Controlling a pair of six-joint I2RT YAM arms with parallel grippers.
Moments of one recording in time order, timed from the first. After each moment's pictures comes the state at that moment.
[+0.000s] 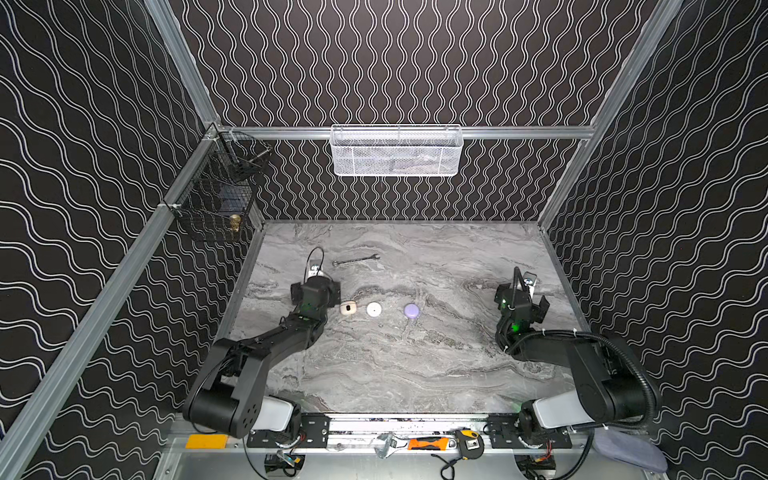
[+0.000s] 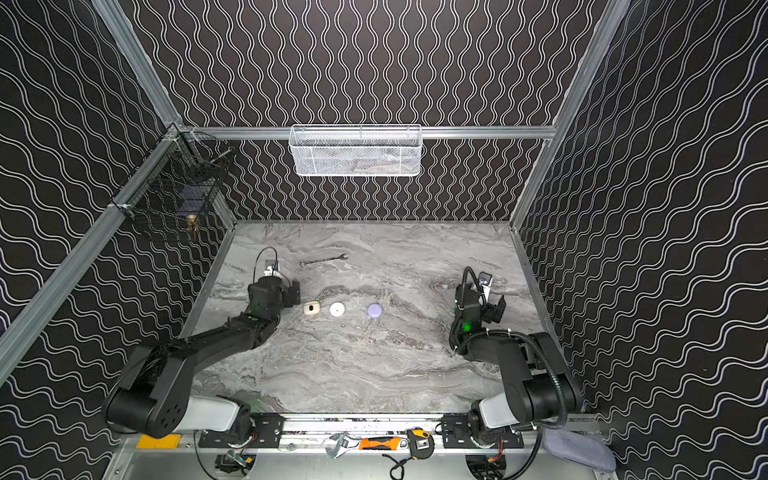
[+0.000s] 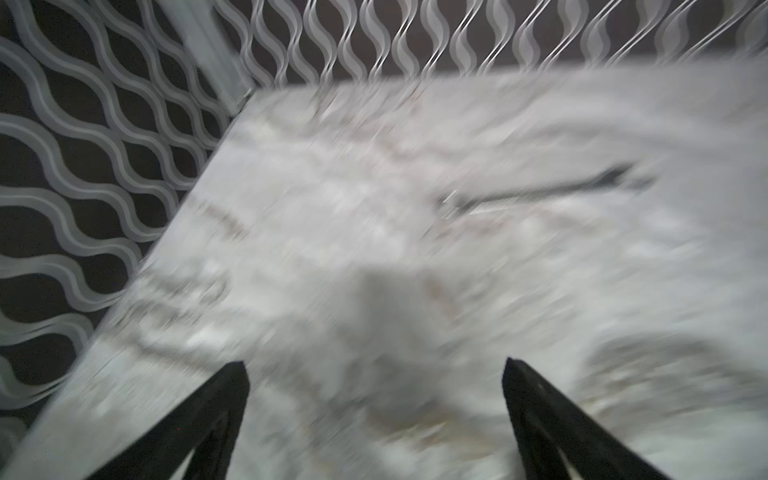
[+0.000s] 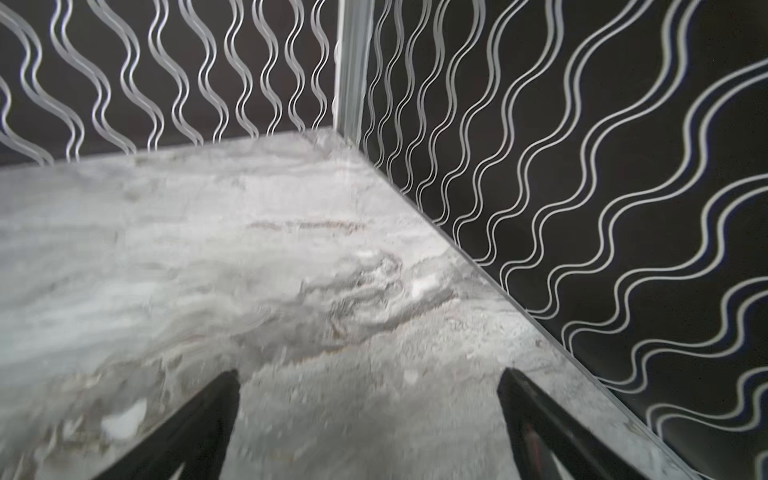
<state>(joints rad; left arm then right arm) -0.27 1.43 0.49 0.37 -0.51 -0.06 0.15 1.49 0.35 0.81 0.71 0.12</state>
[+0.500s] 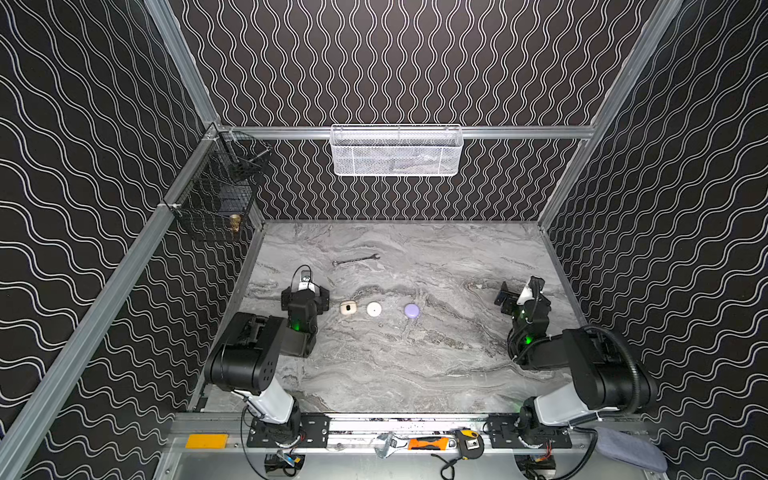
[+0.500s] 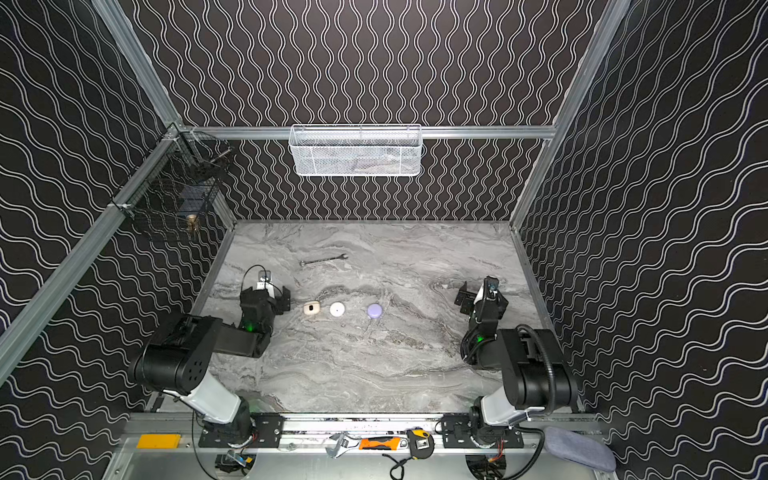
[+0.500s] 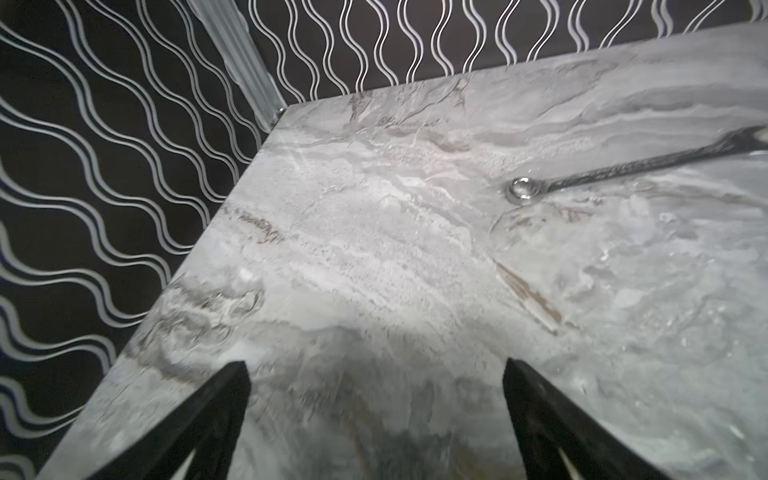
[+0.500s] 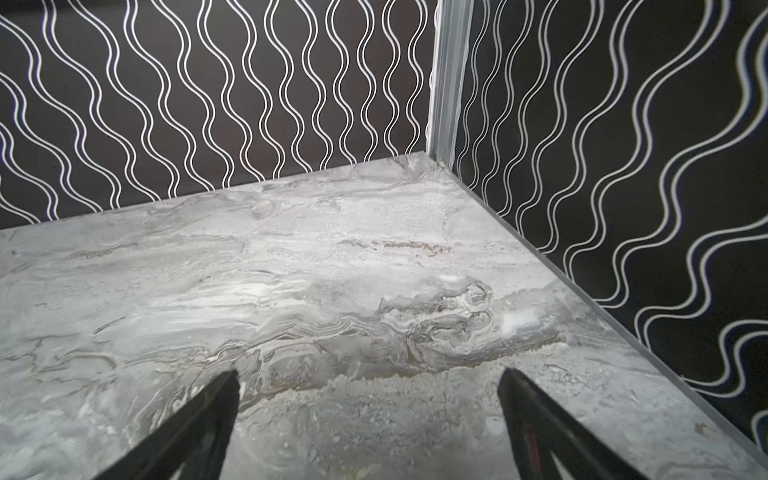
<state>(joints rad) -0.12 1.66 0.37 0.91 -0.37 0.09 0.00 1.55 0.24 1.10 0.27 0.10</state>
